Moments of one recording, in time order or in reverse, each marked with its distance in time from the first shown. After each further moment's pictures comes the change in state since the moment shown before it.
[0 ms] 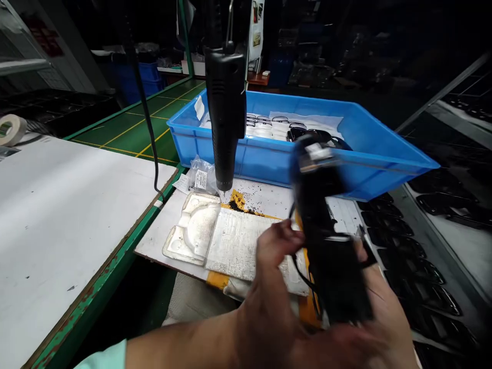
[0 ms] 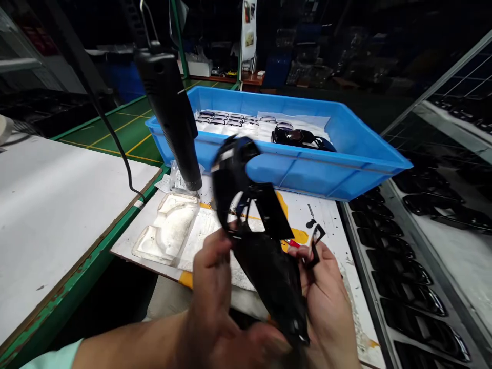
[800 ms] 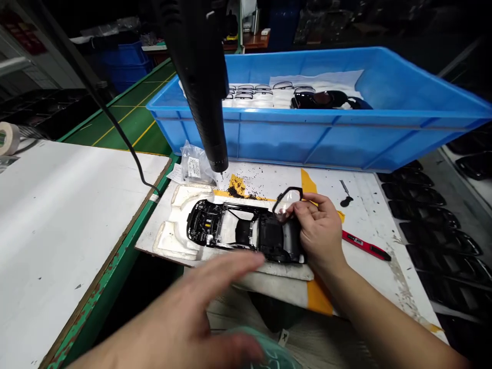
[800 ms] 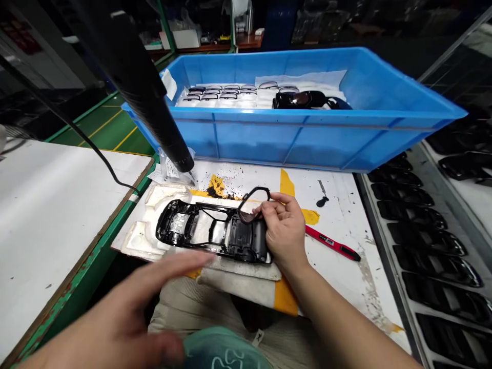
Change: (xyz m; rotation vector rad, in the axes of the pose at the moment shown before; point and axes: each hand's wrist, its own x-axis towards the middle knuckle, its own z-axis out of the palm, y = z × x) left_hand -0.006 0.029 -0.113 0.427 -0.631 -0.503; right_hand 0.048 0.054 0.045 -0.009 -0.209 -0.107
